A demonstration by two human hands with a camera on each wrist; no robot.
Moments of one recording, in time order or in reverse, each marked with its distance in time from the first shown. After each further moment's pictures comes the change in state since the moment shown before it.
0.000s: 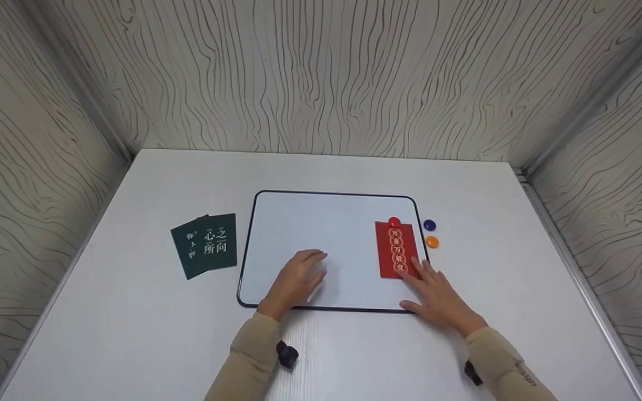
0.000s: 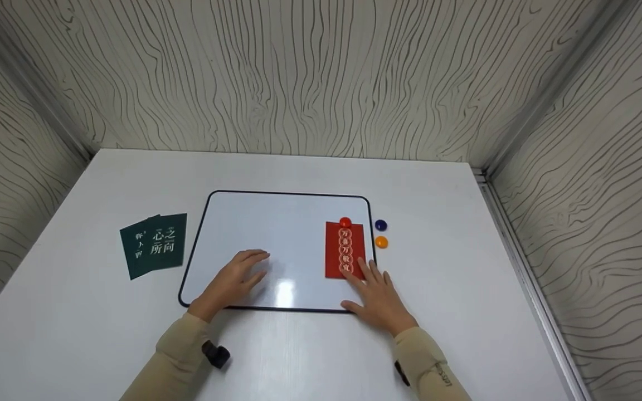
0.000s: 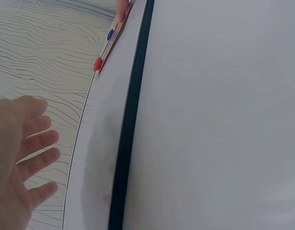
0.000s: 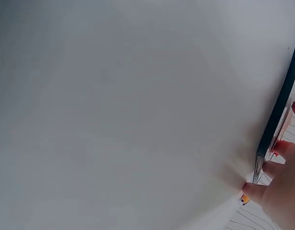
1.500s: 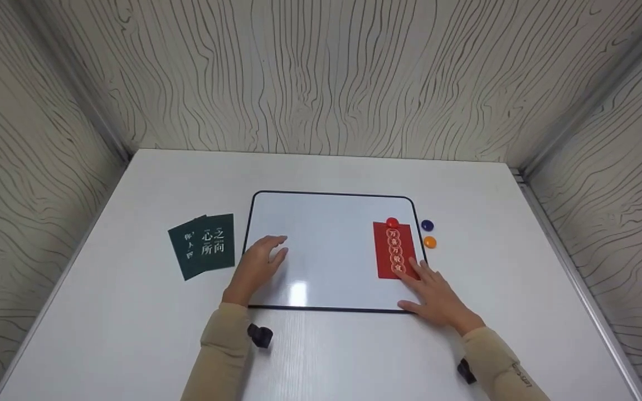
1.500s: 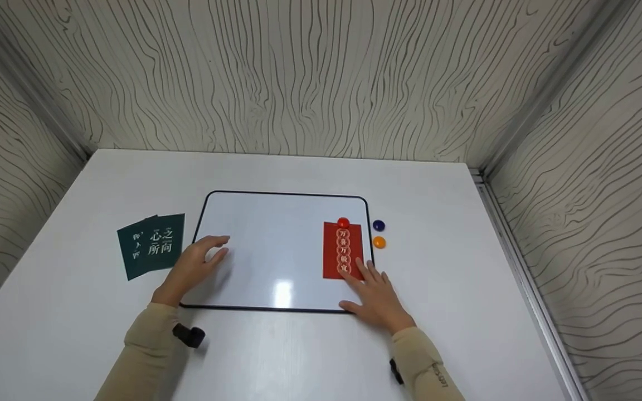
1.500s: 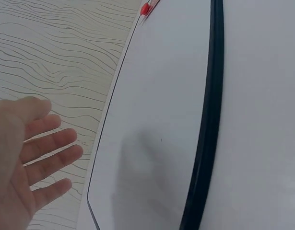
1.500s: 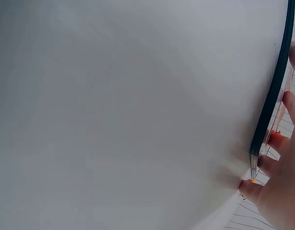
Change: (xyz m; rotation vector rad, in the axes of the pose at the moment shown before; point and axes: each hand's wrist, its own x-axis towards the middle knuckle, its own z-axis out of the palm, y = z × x) left_hand 0.005 -0.039 -0.052 -0.114 0.006 -0.295; right_hand 0.002 0.002 -0.001 0.016 -0.014 0.006
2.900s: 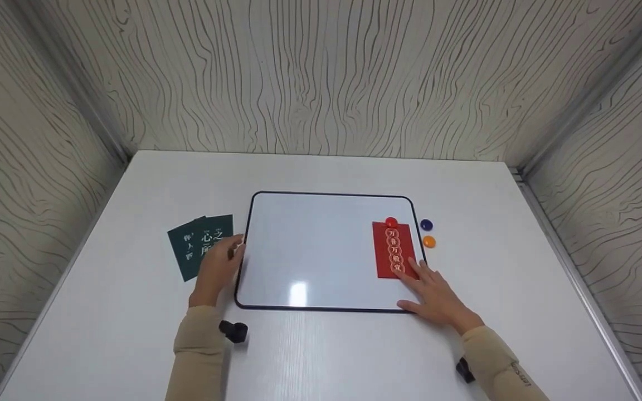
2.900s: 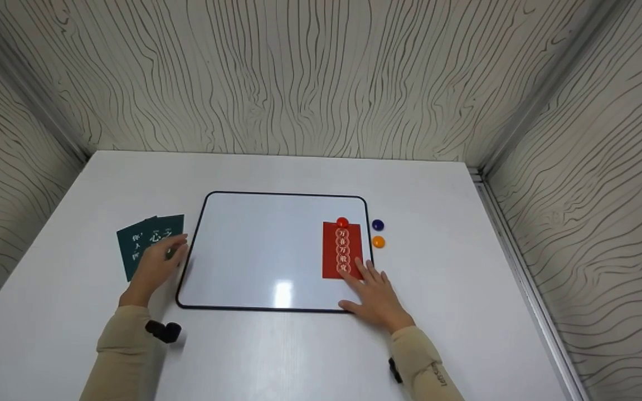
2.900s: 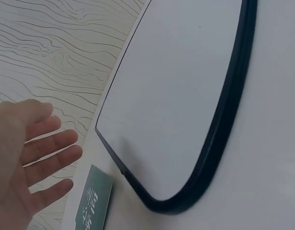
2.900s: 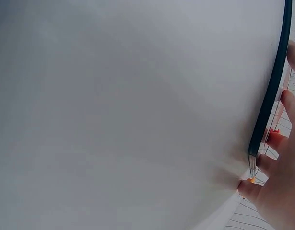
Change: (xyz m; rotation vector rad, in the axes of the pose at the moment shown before) left_hand -0.007 -0.057 -0.035 -0.109 0.051 -0.253; right_hand -0.001 -0.002 -0.002 0.033 0.001 0.010
